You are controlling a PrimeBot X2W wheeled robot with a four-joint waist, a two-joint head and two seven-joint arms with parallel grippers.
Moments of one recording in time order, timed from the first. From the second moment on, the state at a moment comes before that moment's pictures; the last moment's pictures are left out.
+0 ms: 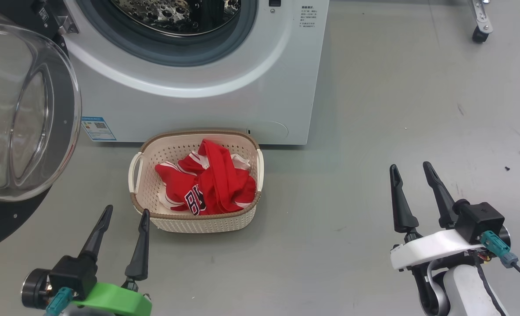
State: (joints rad) left arm 0.00 0.05 -0.08 0.12 -0.22 -0.12 -0.25; right arm -0.10 -0.04 0.14 0.19 0.29 0.08 -0.26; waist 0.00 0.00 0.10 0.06
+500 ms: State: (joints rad) left arm 0.00 0.05 -0.09 0.13 -0.26 -0.12 -0.25; right arm -0.10 -0.04 0.13 0.18 0.29 0.08 -0.26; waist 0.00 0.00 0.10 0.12
